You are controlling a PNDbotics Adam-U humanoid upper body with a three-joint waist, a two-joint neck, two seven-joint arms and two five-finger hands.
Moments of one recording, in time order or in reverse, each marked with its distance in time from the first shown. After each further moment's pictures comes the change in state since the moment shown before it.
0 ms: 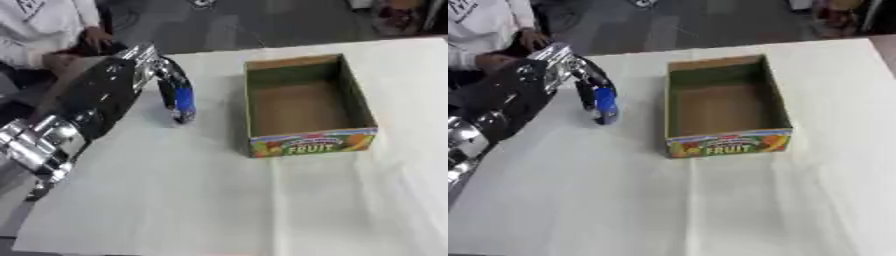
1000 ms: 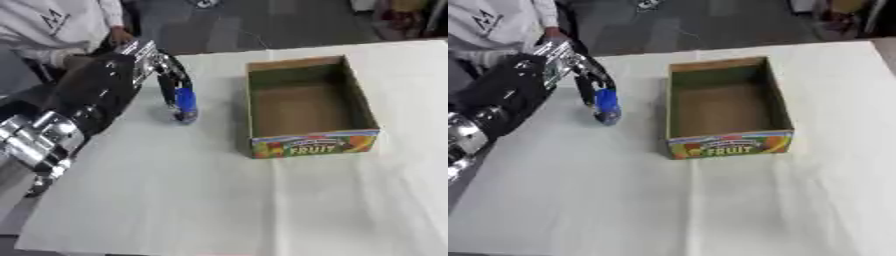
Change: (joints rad) left arm -0.016 0.009 -0.006 0.008 -0.011 0.000 0.000; right arm 0.001 0.000 -0.005 0.000 0.003 0.004 -0.004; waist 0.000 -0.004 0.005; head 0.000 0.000
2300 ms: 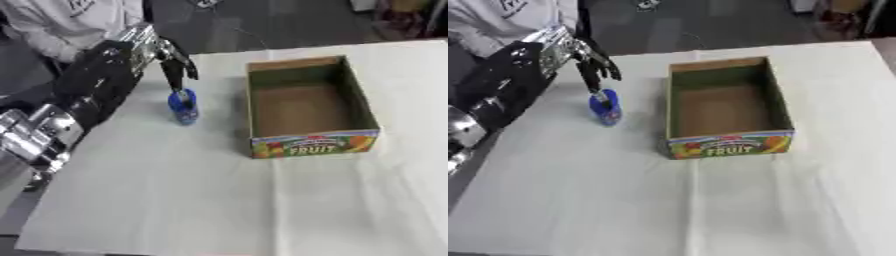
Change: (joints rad) left arm -0.022 0.017 0.012 -0.053 0.066 0.044 -0.017; right arm 0.000 0.000 -0.001 0.000 0.010 -0.001 -0.012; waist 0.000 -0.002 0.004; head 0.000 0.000
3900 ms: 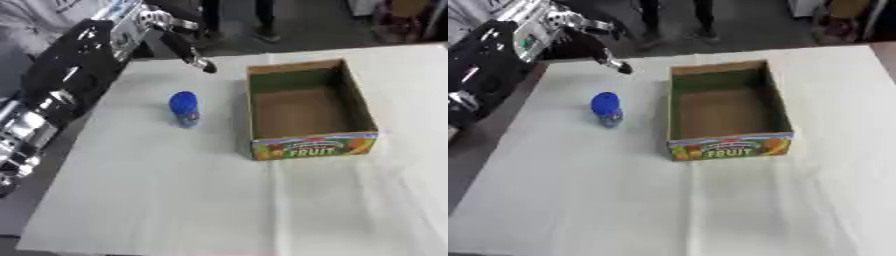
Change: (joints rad) left arm 0.034 0.067 0.033 -0.255 0.120 -0.010 0.132; right arm 0.021 -0.009 -0.012 0.000 0.013 -0.011 -0.030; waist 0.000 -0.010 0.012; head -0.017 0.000
